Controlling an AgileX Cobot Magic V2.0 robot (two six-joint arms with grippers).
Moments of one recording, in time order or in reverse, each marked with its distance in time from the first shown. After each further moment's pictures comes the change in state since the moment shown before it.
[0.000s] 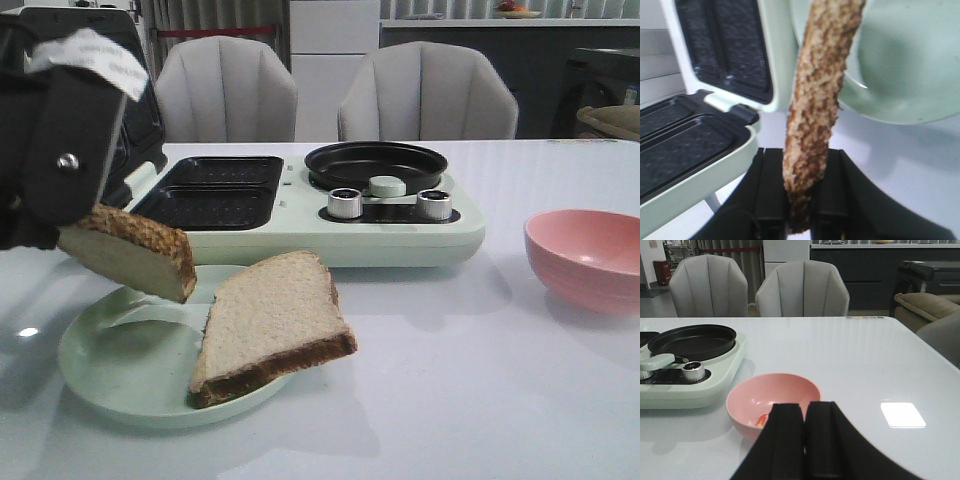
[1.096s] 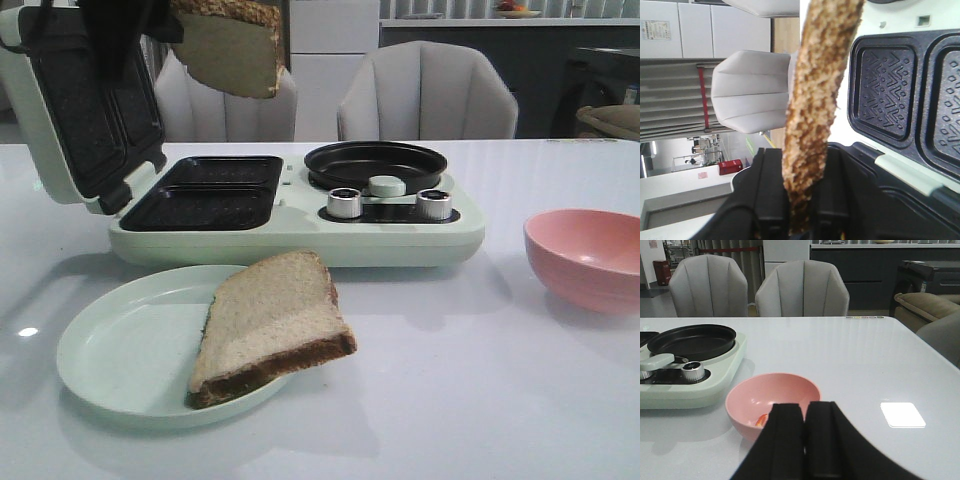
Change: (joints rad) left arm 0.270 0.338 -0.585 0.191 -0.231 0.000; right arm 0.000 0.000 0.000 0.000 0.000 0.000
